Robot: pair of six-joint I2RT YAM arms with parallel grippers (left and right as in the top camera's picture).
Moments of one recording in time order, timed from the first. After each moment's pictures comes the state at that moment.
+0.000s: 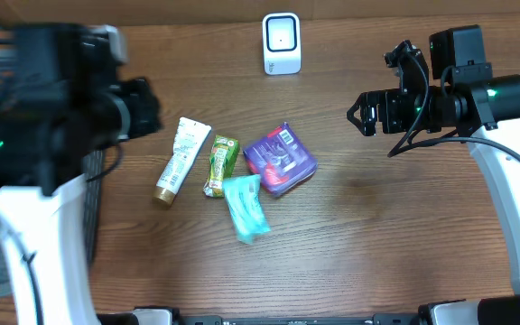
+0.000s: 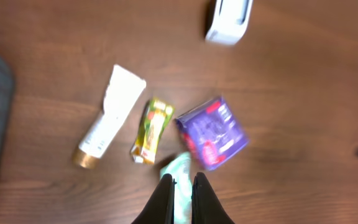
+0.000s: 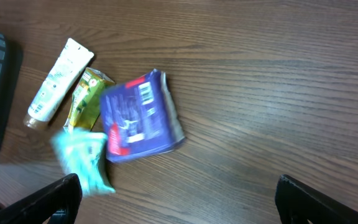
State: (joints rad) left arm -0.07 1.51 2.07 -1.53 0.16 -0.33; right arm 0.14 1.56 1.60 -1.11 -0.40 0.02
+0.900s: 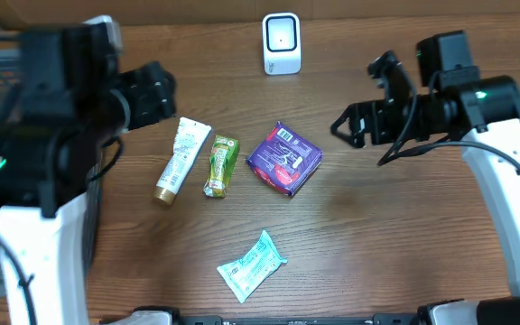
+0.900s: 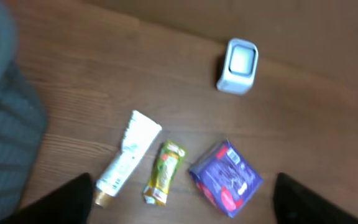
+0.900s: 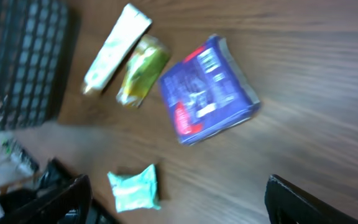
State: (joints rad) left arm -0.05 1.43 2.05 -1.38 0.04 -0.36; right arm 0.21 1.56 1.60 -1.19 -0.56 0.02
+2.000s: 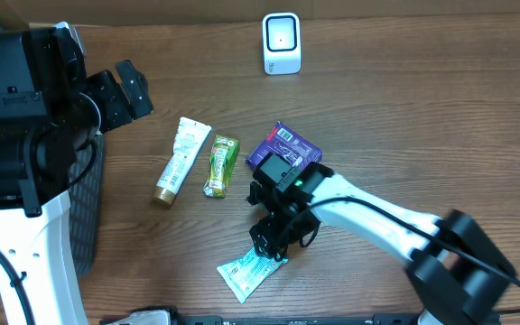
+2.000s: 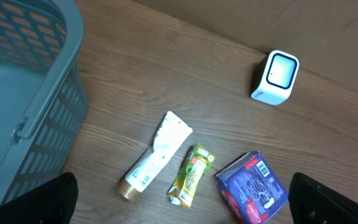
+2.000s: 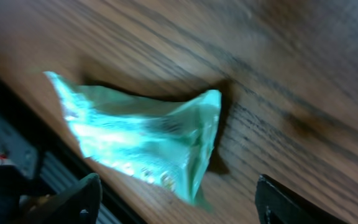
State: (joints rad) left arm 0.05 1.44 2.05 -1.42 0.00 -0.35; right arm 0.85 1.82 1.18 -0.87 -0.44 0.21
